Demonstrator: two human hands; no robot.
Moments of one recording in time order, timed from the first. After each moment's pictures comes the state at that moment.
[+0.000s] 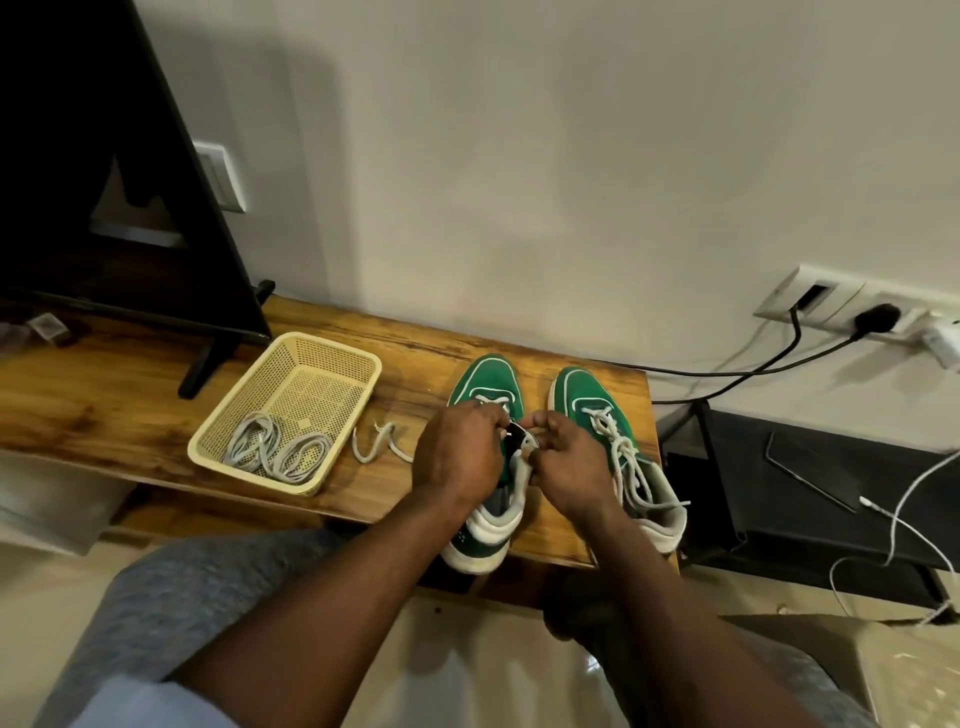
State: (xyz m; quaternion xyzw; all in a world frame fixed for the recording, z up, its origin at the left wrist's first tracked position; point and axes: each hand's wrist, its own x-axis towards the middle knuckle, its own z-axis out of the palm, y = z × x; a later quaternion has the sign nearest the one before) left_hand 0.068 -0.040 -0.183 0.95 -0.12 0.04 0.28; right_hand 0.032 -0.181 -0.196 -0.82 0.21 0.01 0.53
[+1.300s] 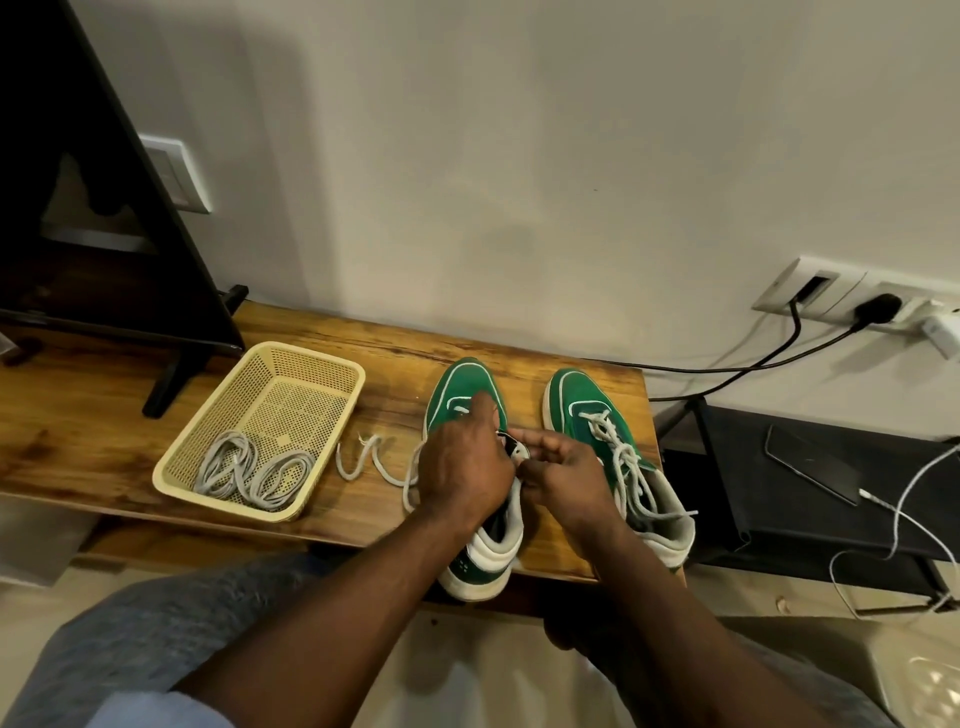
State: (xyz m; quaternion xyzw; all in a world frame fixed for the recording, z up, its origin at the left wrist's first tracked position) left_hand 0.079 -0.055 -0.199 0.95 -0.10 0.03 0.30; right_hand 0.033 -0.187 -0.208 -0.72 0.21 0.04 0.66
